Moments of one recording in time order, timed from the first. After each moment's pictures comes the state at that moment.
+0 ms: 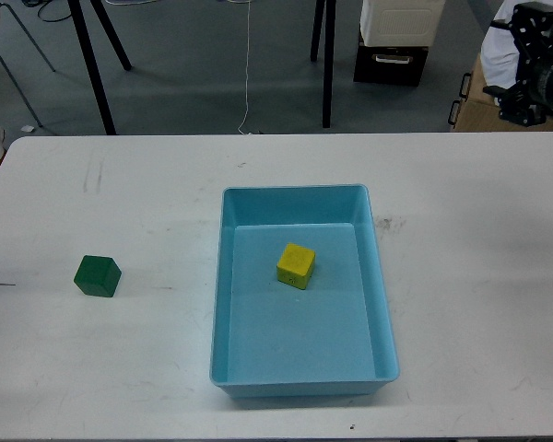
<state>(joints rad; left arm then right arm) -0.09 0.66 -1.39 -1.38 -0.55 -0.23 -0.09 0.99 -0.76 0.73 1.05 0.06 -0.09 -0.29</state>
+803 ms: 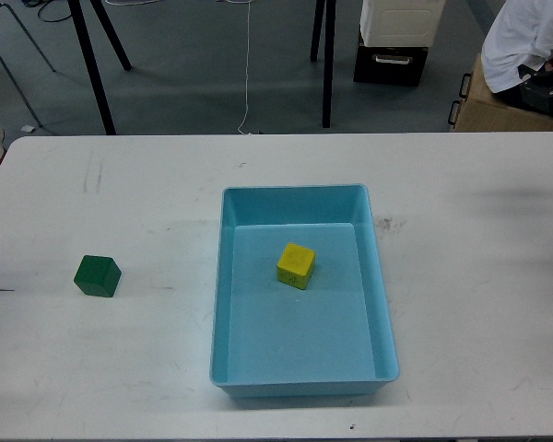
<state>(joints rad) -0.07 0.66 -1.39 -1.37 -0.55 -0.23 -0.09 0.76 -0.53 0.96 0.80 0.69 0.03 -0.30</state>
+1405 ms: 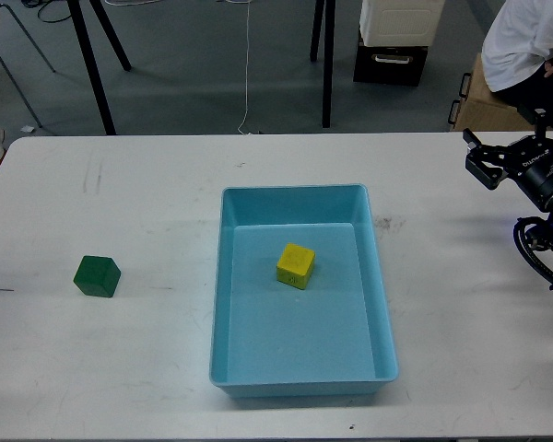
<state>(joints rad) -0.07 0.66 -1.39 -1.37 -0.55 -0.24 -0.09 0.57 -0.39 1.02 0.69 0.66 0.49 -0.29</state>
